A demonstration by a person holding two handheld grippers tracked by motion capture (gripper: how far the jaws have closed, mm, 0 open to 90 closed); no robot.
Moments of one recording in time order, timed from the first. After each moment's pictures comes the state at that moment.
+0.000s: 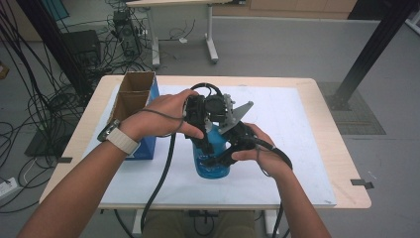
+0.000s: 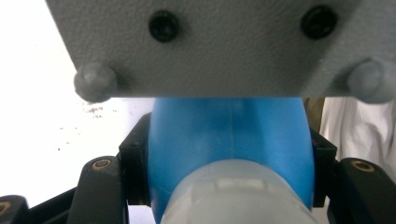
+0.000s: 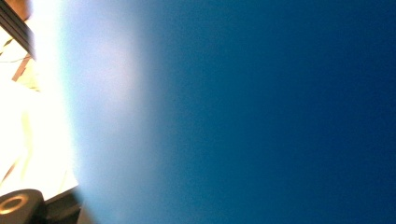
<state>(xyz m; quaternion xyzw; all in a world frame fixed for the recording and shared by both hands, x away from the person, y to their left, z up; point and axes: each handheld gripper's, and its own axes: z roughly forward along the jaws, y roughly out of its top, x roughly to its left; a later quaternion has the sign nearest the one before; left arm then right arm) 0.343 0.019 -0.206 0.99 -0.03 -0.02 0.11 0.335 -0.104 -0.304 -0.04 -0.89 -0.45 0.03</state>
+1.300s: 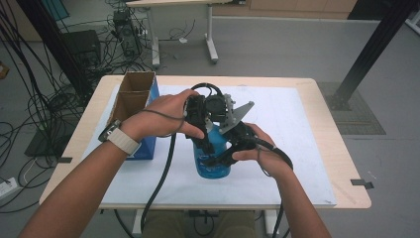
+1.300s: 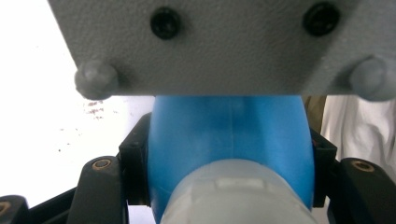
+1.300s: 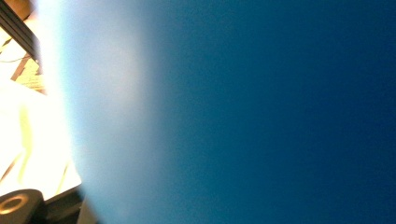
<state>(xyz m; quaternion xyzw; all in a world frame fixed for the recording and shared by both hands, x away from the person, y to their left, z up) 0.343 0.019 -0.206 0.99 -0.03 -0.01 0.11 0.336 -0.105 -0.304 -0.04 -0.89 -0.45 0.03</state>
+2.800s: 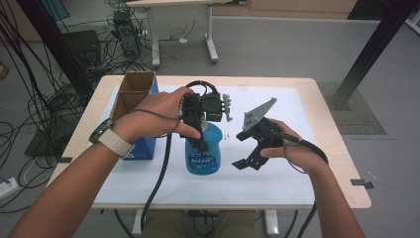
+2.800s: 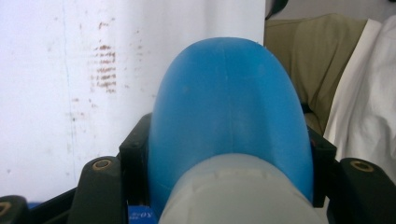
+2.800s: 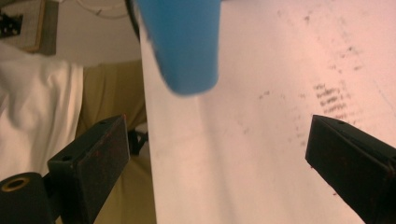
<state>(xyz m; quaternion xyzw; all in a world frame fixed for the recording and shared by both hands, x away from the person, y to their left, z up) 0.335 0.029 -0.191 1.00 0.01 0.02 0.08 0.334 -0.168 -0.289 -0.10 -0.94 -0.33 0.01</state>
